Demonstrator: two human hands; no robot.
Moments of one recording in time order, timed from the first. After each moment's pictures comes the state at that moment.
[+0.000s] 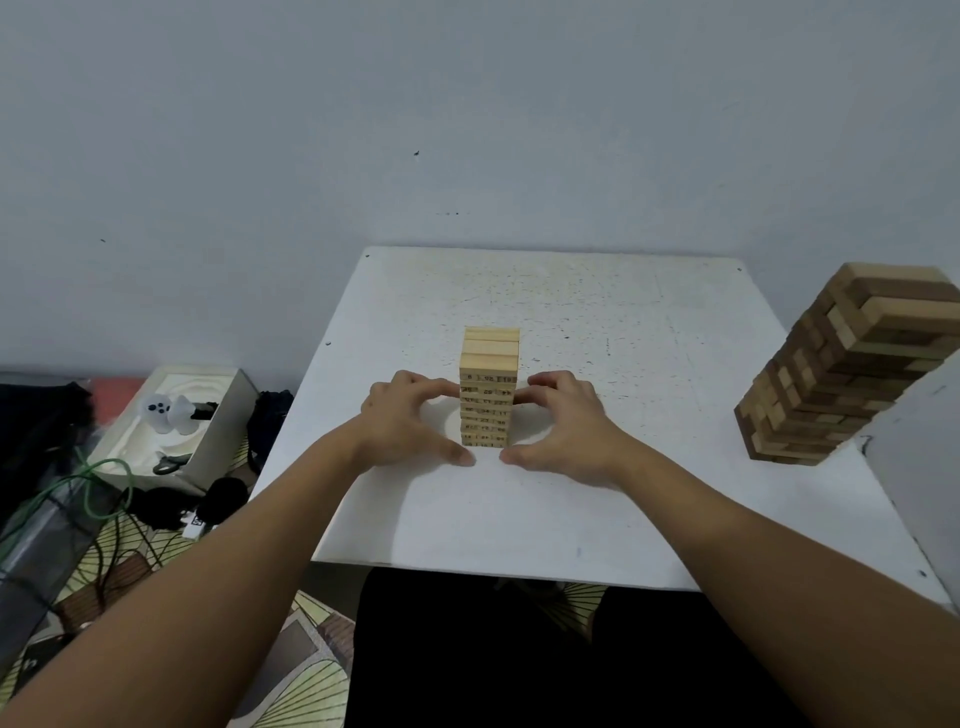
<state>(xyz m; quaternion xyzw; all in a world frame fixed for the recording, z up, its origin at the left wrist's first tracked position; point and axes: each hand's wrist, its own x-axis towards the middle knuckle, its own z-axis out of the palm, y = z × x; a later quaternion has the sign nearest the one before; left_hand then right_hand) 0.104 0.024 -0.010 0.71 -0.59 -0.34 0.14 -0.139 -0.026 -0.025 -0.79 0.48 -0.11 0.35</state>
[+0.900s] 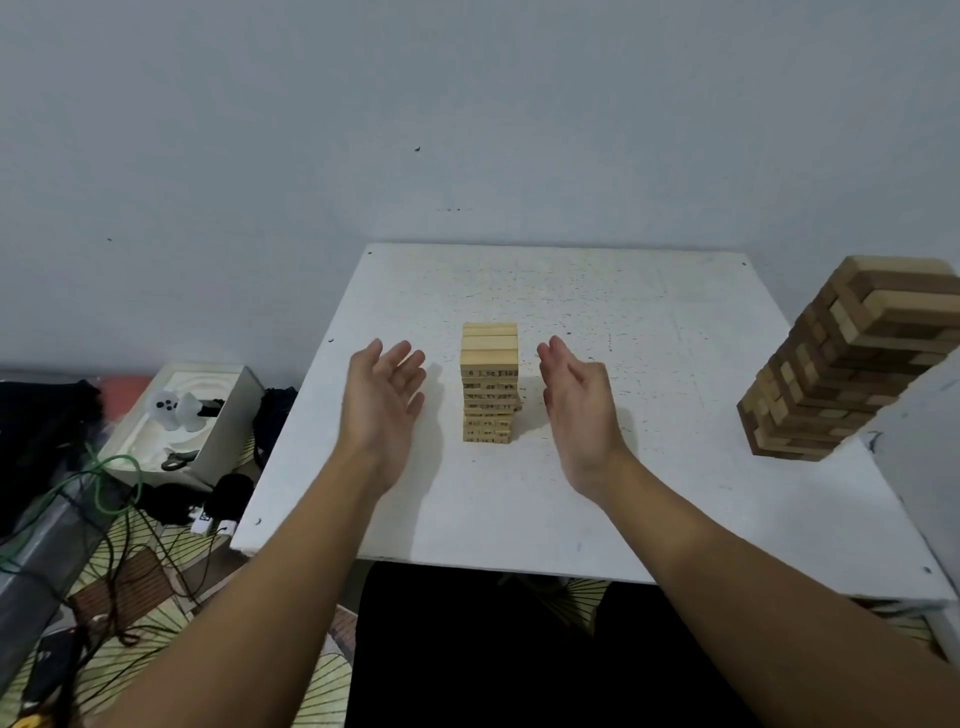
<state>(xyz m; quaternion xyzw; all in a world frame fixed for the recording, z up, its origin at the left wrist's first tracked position) 0.086 0.038 -0.004 0.53 -0.21 -0.53 0.62 -0.117 -0.009 -0.019 -0.46 0.40 -0.41 0.68</state>
